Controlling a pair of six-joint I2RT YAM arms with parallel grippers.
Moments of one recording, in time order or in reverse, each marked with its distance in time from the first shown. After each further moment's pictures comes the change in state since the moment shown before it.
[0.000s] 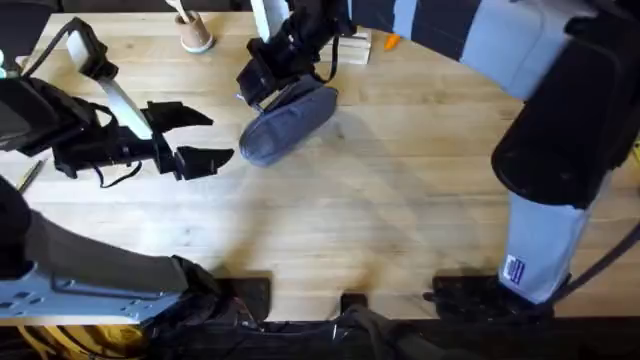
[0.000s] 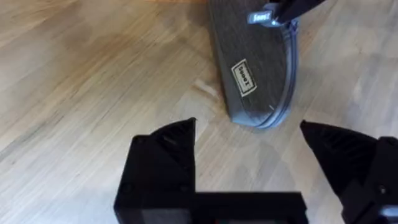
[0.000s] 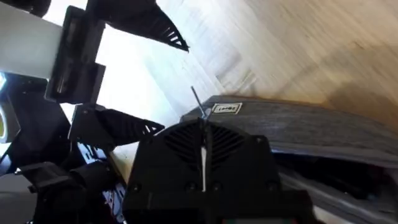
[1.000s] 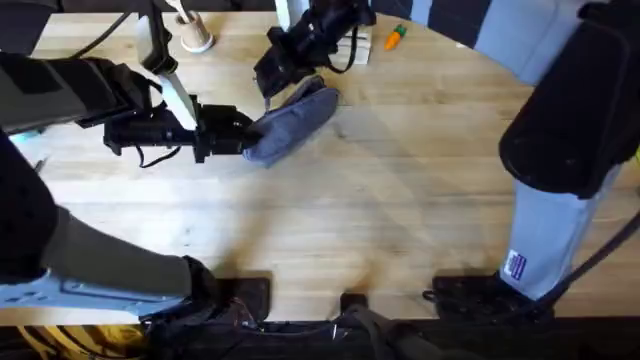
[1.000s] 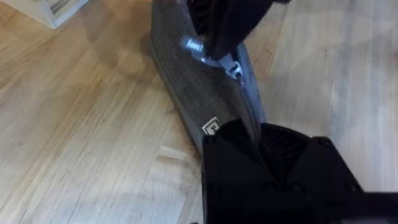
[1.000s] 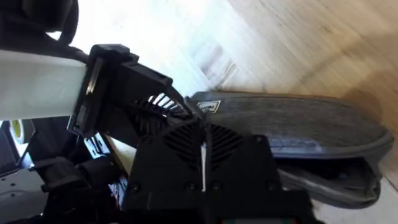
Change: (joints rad) left arm -0.274 0.000 0.000 0.073 0.030 0.000; right arm -0.076 0.000 0.002 -0.037 -0.049 -0.005
